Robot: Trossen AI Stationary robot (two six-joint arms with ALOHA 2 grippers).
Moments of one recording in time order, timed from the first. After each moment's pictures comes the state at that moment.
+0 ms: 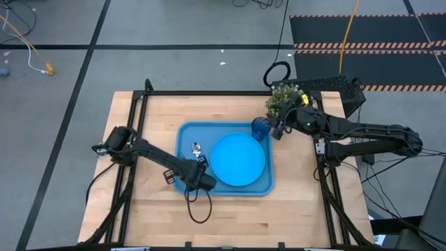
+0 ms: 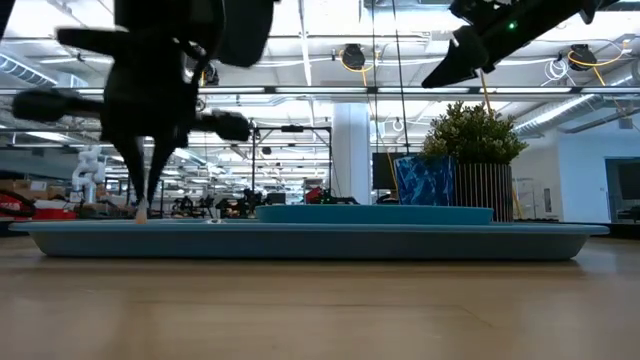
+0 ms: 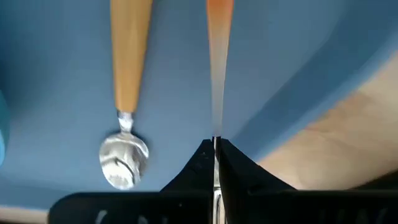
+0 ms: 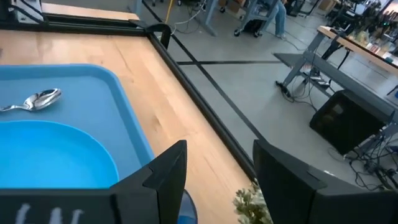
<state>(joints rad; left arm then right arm) -0.32 1.94 1.34 -1.29 -0.30 0.75 -0.20 0.86 0.66 -0.19 0.45 -0.14</state>
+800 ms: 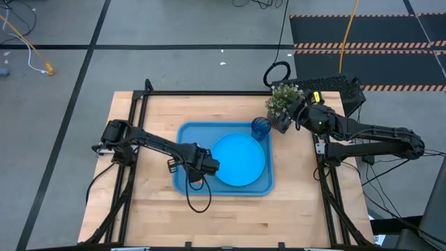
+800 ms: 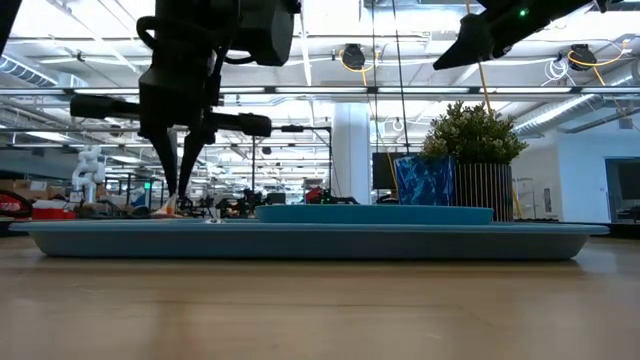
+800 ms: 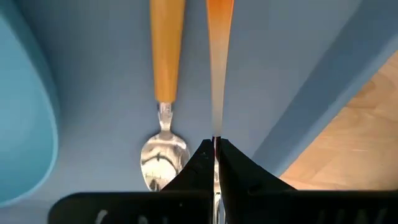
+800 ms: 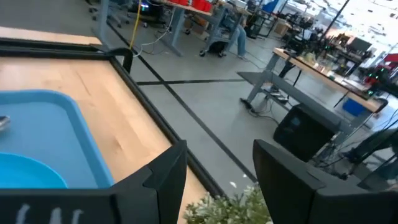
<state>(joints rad) -0.19 1.86 1.31 -1.18 -0.23 1.07 -0.20 0.76 0.66 -0.16 0.58 -0.22</state>
